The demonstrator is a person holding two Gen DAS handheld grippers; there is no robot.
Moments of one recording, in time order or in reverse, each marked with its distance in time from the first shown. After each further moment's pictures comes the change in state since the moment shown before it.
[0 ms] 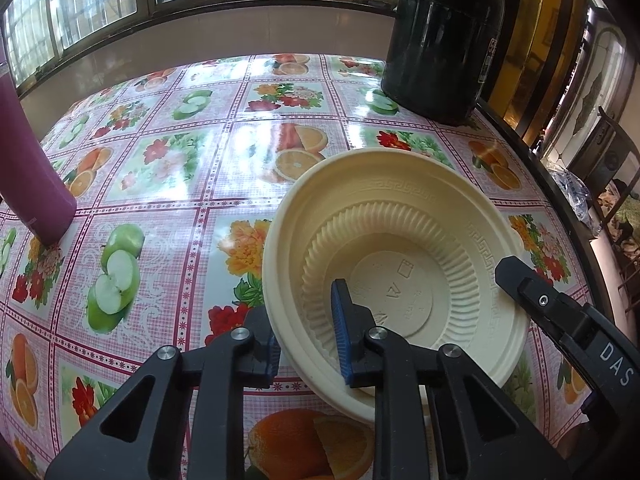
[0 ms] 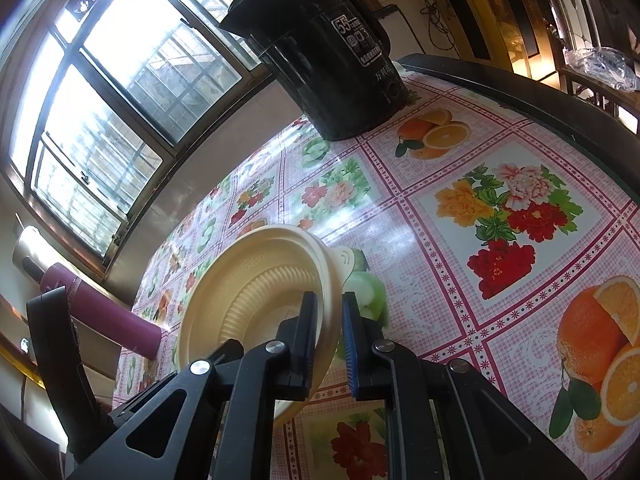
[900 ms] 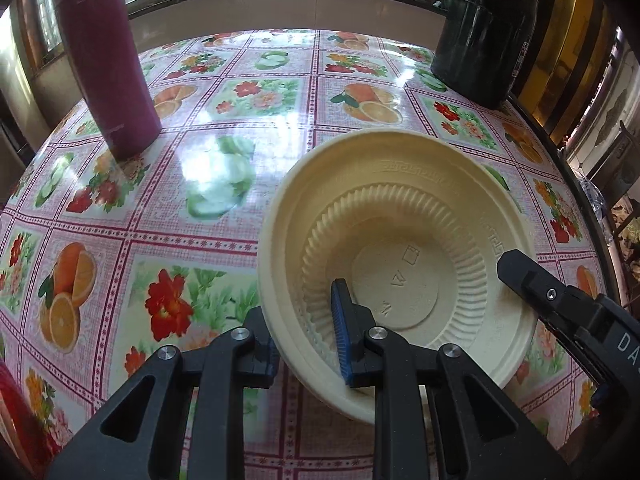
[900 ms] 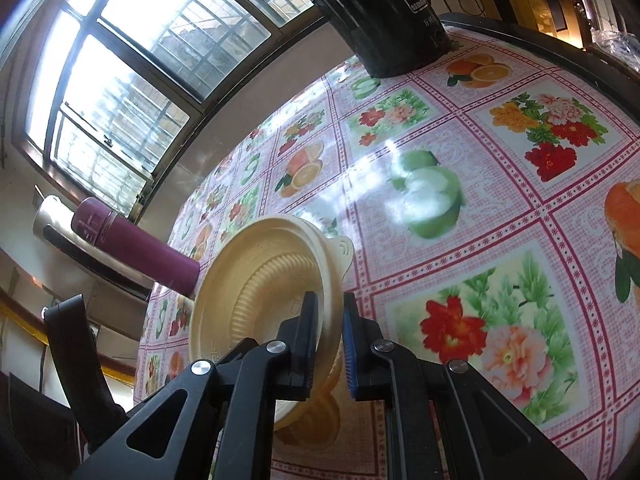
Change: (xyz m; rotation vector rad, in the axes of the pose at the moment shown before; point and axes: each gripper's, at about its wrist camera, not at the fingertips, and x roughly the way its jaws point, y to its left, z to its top) left arm -0.044 0.058 -0.060 -0.094 0.063 0.074; right arm -0.015 0.043 -0.058 -0.033 0.156 0.092
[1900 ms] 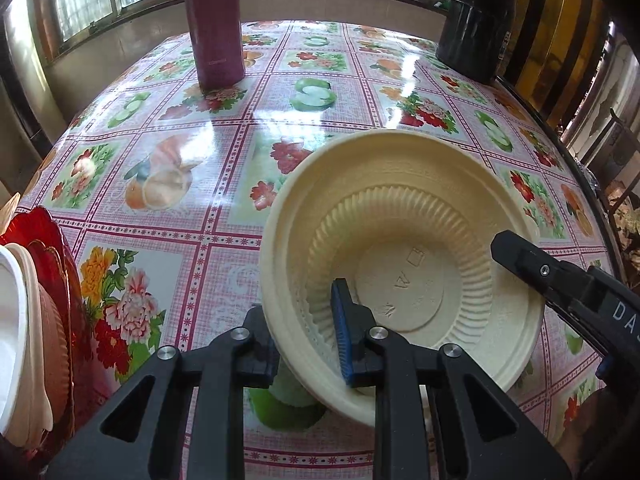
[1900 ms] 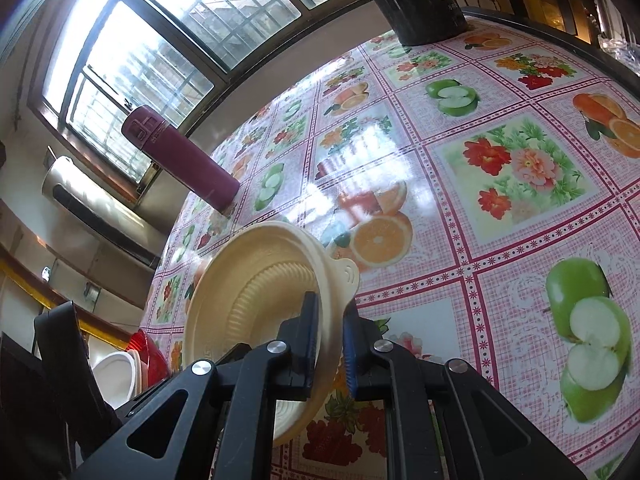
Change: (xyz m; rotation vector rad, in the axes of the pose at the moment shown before) left arm -0.064 0.064 -0.096 0.004 -0.005 -0.001; right arm -0.044 0.046 -0.112 -0.074 0.028 0.001
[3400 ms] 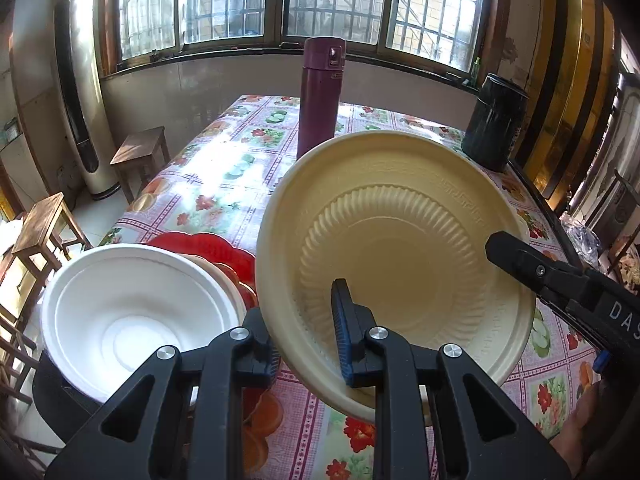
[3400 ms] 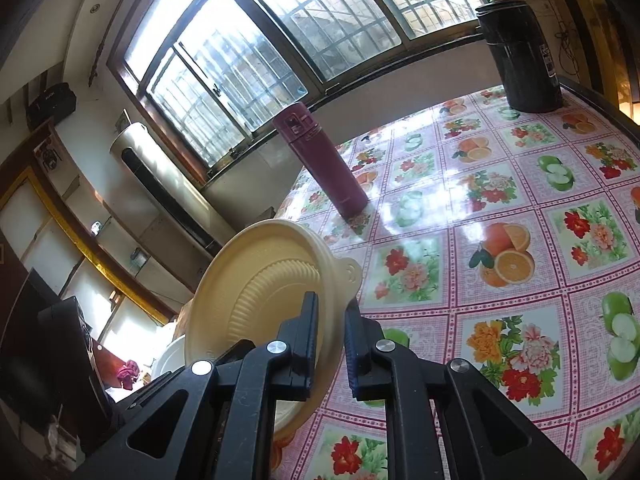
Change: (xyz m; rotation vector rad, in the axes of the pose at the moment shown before) left arm -0.131 0.081 -0.018 -0.120 -0.233 0.067; right arm -0.067 0.132 -0.025 -0.224 -0.073 0.192
